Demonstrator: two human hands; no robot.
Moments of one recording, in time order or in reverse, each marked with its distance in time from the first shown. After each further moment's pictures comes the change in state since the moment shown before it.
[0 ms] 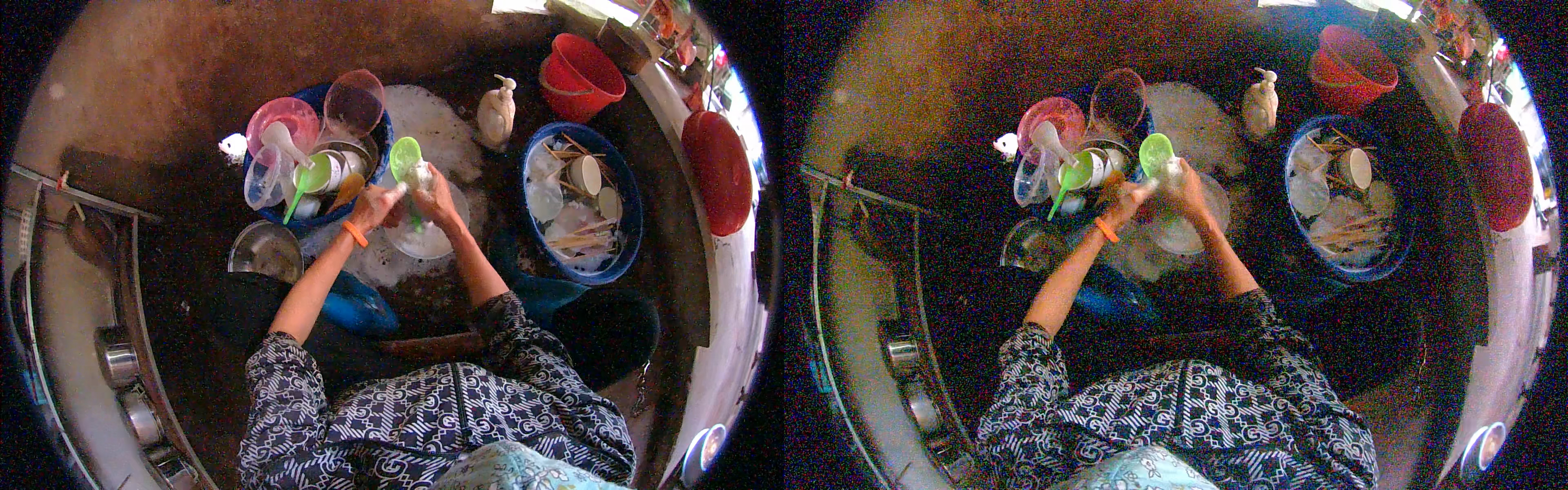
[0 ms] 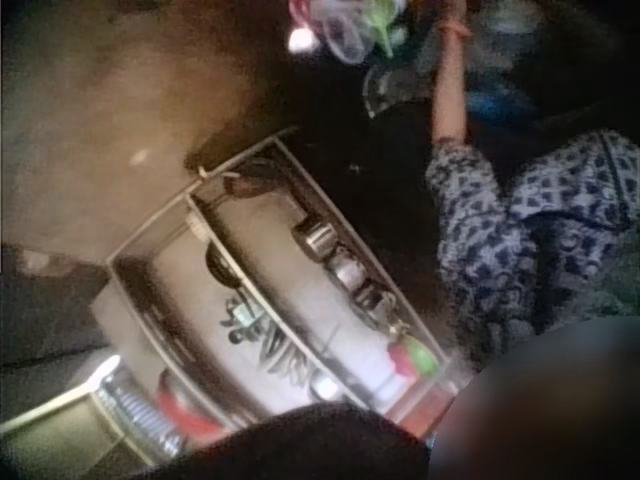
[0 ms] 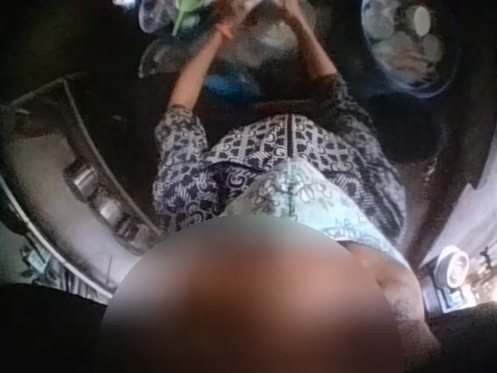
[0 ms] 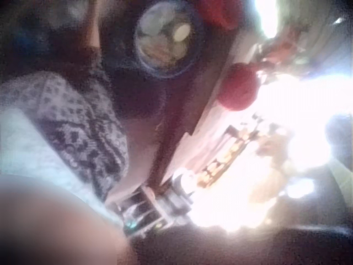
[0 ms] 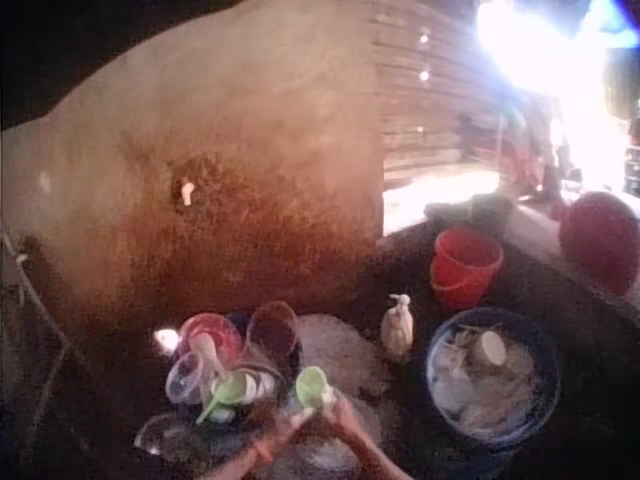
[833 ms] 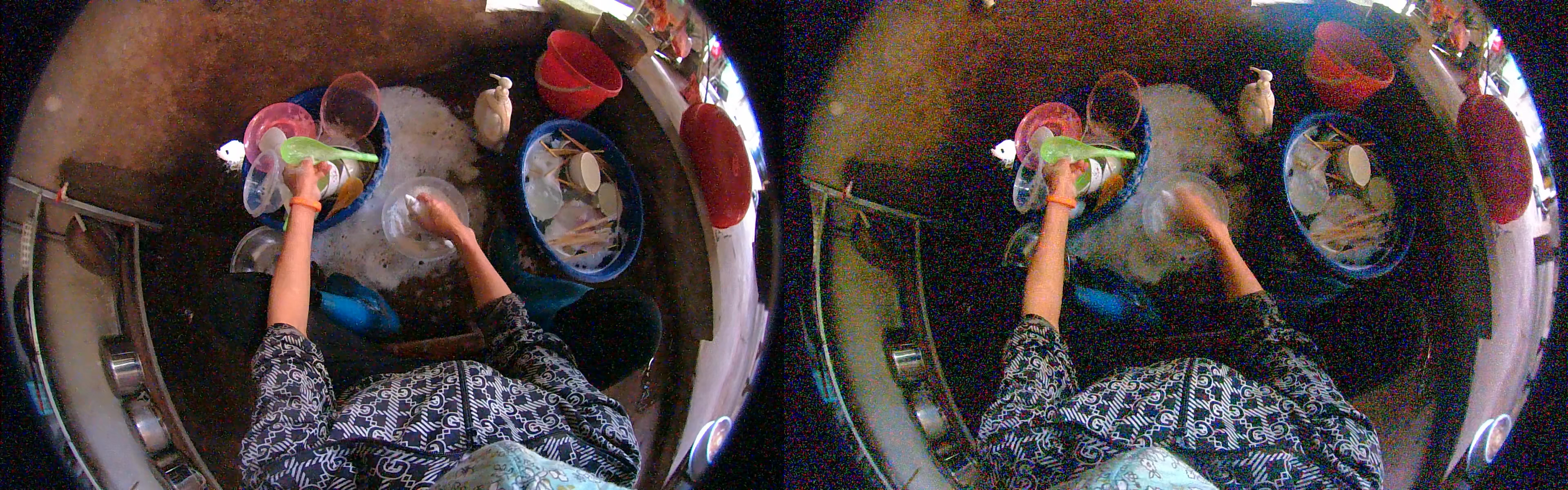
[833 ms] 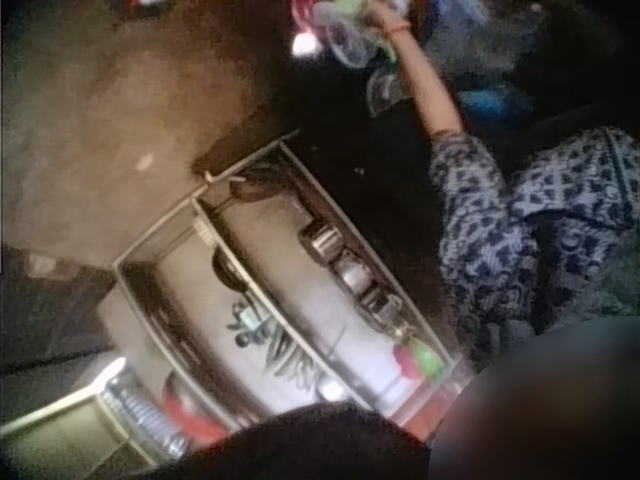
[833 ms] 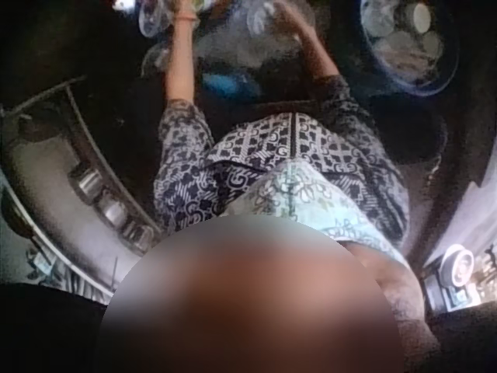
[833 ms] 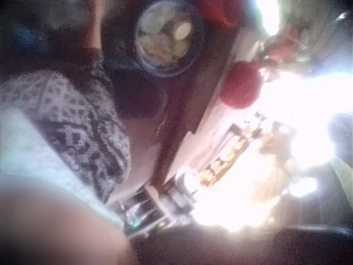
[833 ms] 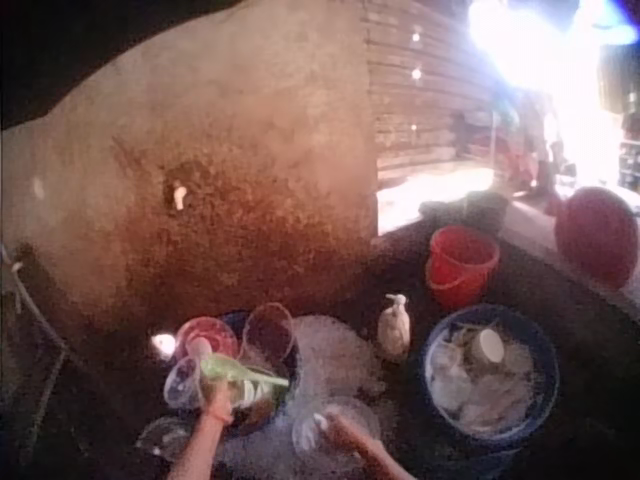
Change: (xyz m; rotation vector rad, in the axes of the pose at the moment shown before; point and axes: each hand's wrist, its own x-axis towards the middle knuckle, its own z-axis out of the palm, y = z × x) left_hand 0.061 -0.055 -0.117 -0.688 0.755 -0.067; right_hand -0.023 0.010 -0.017 -0.414 -0.400 0.166
